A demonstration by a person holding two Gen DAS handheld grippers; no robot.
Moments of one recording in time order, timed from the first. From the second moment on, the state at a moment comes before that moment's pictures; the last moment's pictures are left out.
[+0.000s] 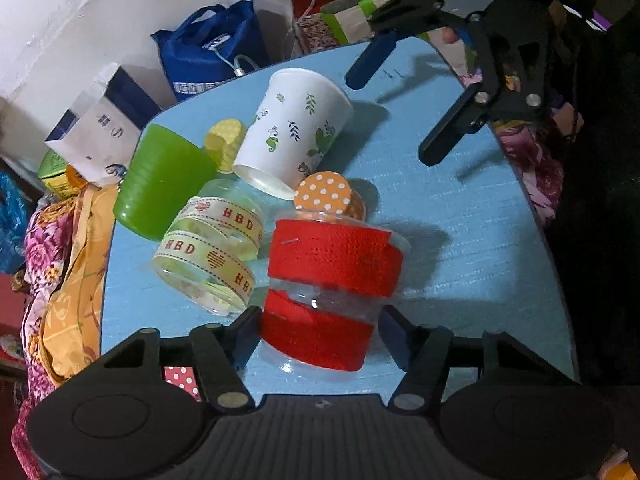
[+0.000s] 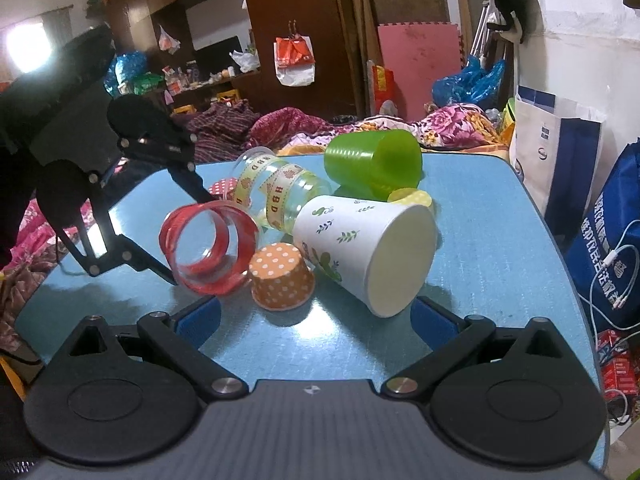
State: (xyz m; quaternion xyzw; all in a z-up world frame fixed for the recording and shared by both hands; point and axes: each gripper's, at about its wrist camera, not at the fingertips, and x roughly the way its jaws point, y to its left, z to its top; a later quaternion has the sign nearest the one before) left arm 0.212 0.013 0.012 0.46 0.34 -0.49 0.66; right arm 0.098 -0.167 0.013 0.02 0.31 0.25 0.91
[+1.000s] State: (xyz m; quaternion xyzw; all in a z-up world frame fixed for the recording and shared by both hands) left arm 0.115 0.047 -0.012 -0.14 0.41 -0.17 0.88; right arm 0.124 -0.182 -0.010 0.27 0.41 0.32 0.81
